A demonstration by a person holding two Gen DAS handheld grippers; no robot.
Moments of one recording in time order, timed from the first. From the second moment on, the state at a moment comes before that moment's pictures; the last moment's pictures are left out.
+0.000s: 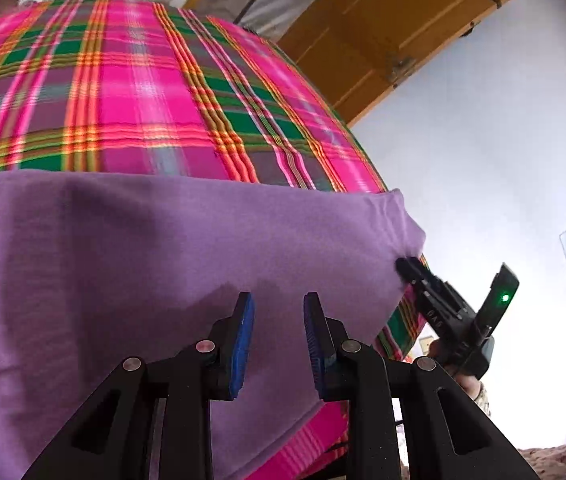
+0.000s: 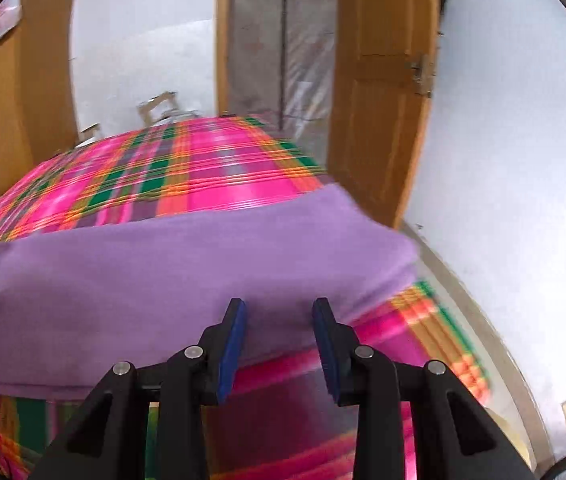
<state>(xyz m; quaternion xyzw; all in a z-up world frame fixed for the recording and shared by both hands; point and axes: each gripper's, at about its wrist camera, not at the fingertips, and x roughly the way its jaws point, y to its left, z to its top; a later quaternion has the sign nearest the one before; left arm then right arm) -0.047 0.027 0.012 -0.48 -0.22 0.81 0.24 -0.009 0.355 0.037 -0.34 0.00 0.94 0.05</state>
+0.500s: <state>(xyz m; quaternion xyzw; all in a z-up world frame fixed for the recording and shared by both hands) -0.087 0.069 -0.004 -0.50 -0.22 0.79 0.27 -0.043 0.446 0.047 -0.34 0.12 0.93 0.10</state>
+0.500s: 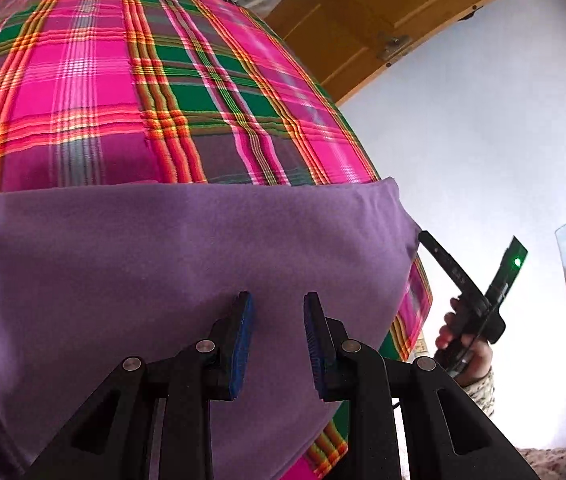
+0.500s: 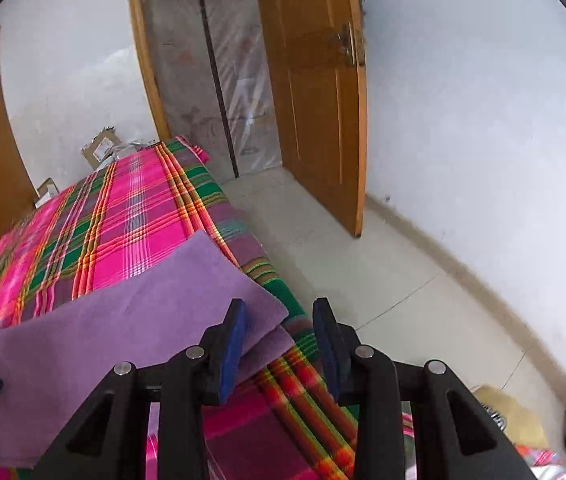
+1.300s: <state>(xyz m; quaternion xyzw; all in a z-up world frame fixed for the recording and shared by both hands) -0.090 0.070 -0.004 -0.51 -0.22 0.79 0.26 -0.044 0.460 0.038 -0.36 0.14 0.92 0.10</state>
